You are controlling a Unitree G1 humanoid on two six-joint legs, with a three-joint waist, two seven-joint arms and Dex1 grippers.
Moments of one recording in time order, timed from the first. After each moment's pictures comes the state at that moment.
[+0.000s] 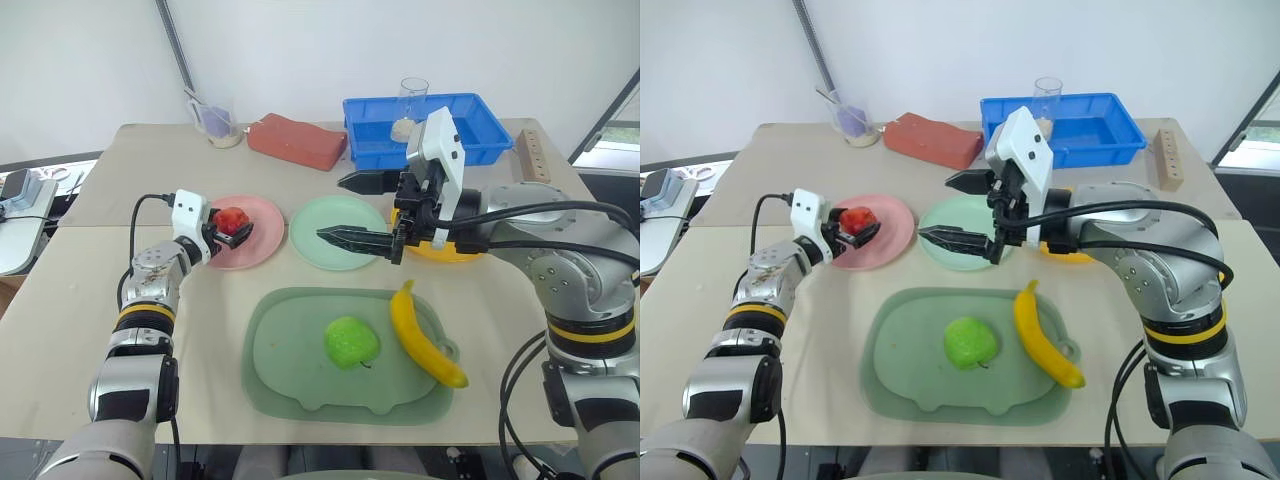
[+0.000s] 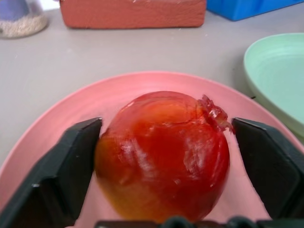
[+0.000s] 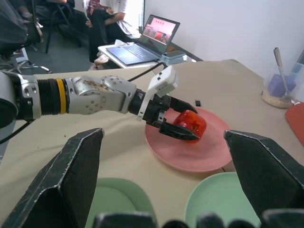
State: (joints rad) left arm -0.76 0.46 0.14 0.91 -0.18 -0.02 -0.71; right arm -0.77 -0.64 0.10 -0.43 0.73 0.88 0.72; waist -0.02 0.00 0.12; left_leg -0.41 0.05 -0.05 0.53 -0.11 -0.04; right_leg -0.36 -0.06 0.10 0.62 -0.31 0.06
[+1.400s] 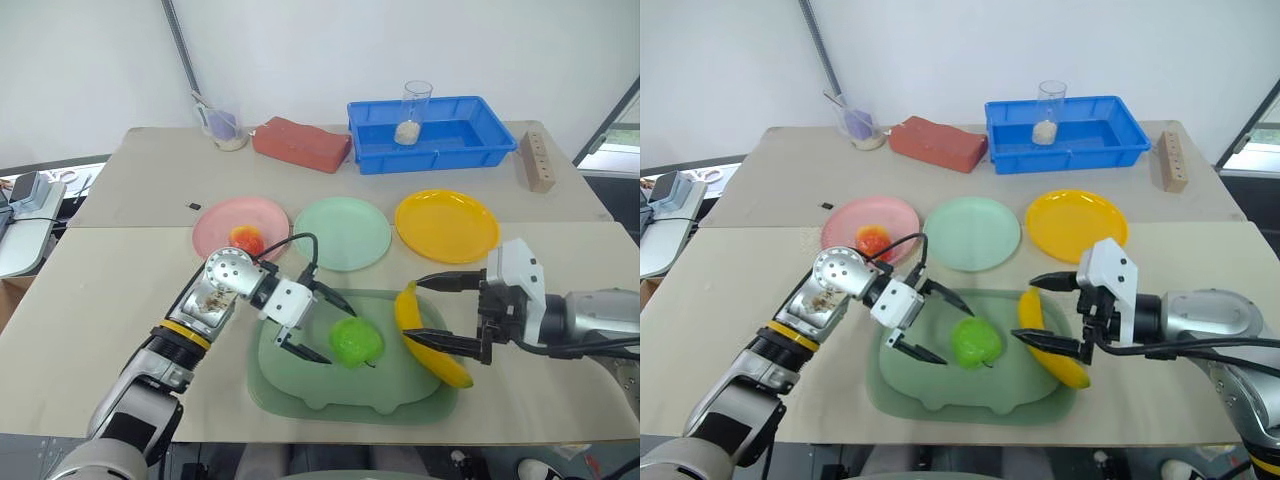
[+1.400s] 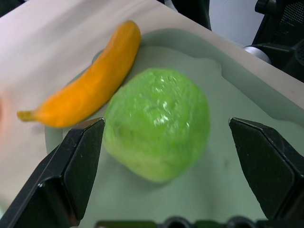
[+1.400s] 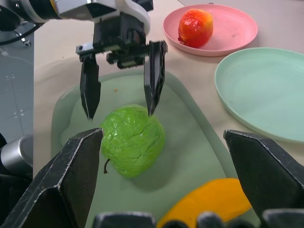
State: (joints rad) left arm -0.62 0.43 -0.42 0.28 -0.18 -0.37 -1.58; right arm -0.04 -0.94 -0.23 -0.67 0.73 0.73 0.94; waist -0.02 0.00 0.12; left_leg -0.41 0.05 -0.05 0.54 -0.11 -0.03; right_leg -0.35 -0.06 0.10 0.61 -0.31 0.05
